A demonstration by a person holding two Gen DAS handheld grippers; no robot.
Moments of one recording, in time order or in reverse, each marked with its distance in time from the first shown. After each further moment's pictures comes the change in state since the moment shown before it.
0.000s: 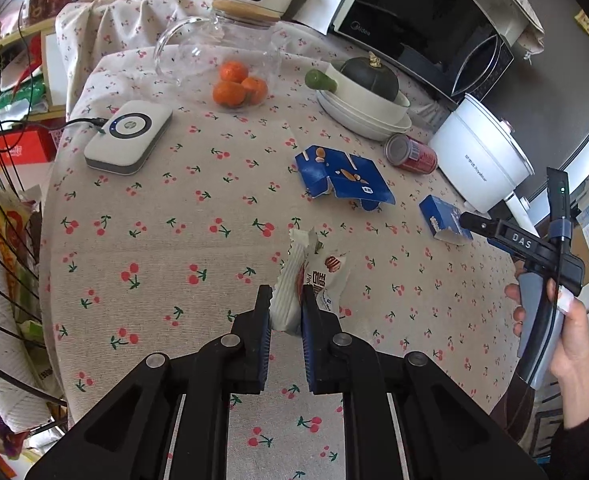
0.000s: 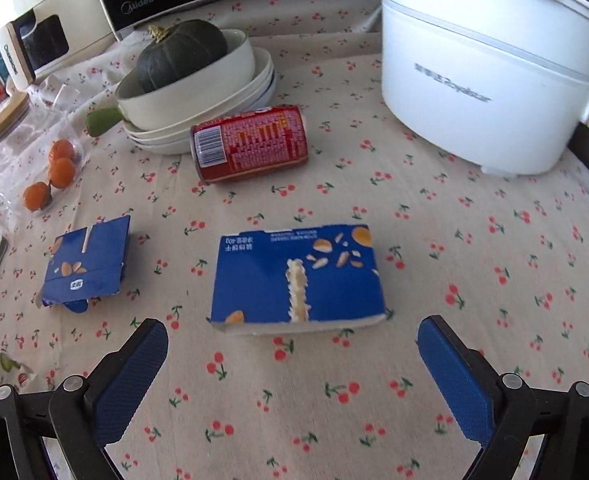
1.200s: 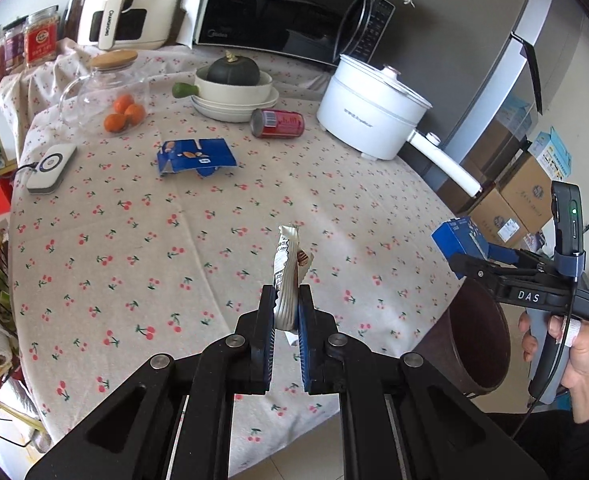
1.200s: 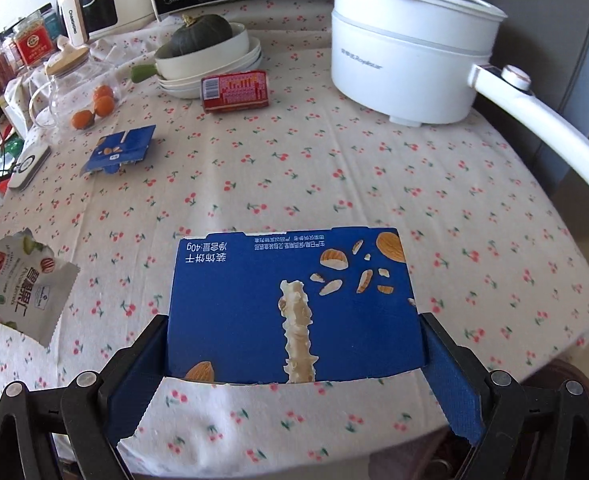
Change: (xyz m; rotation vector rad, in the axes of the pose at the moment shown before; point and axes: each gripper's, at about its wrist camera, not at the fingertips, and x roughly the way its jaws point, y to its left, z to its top) left arm -0.064 -0.141 -0.076 0.233 -0.010 -0.100; right arm -0.148 -0.074 -0.120 -0.077 0.001 0.011
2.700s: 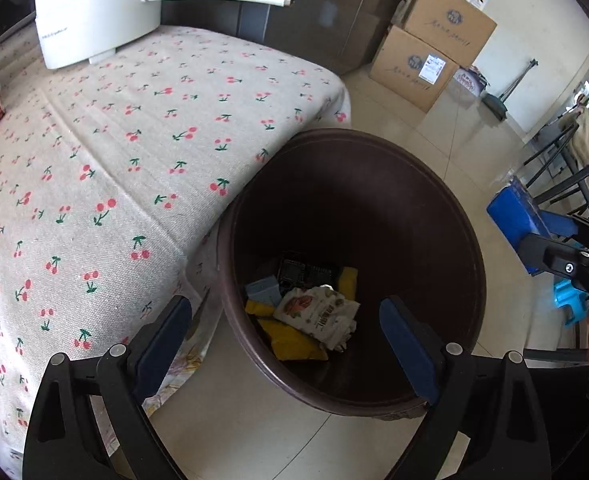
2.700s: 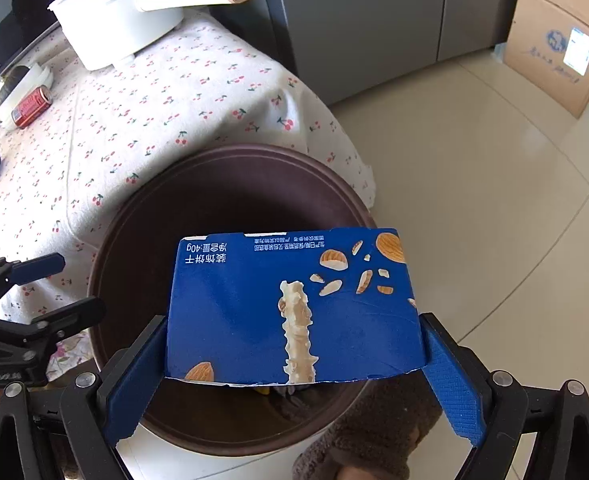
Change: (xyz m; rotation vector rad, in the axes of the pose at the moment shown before) left arm 0.188 -0.286 -0.074 0.428 0.336 -0.145; right arm -0.091 -0.242 -0.174 0.390 0.092 -0.111
